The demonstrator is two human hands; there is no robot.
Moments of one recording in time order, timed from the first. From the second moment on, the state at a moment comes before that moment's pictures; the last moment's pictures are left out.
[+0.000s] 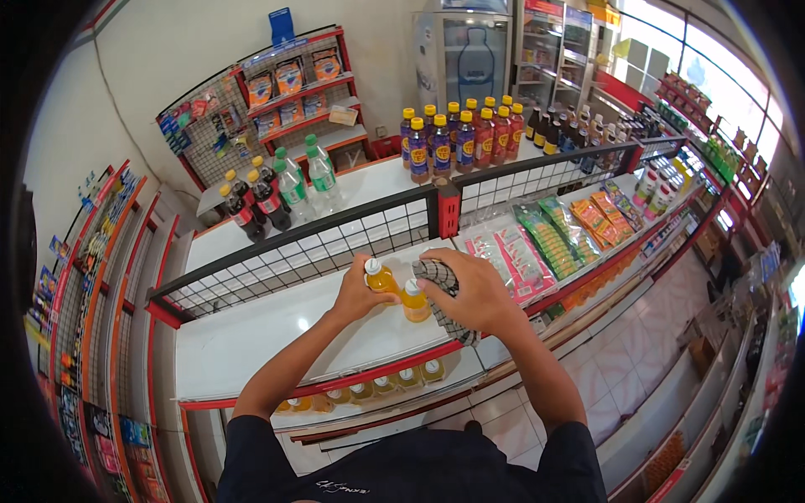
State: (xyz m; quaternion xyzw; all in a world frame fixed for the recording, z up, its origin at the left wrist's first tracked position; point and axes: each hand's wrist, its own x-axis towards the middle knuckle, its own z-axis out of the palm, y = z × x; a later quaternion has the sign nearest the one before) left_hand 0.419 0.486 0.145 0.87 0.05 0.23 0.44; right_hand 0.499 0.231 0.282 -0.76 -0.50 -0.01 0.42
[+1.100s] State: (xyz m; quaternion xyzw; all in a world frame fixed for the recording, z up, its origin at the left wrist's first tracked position) left_hand 0.426 0.504 0.145 0.87 -0.07 0.01 0.49; right_hand 0.478 0.248 0.251 -0.83 -0.49 -0.04 0.28
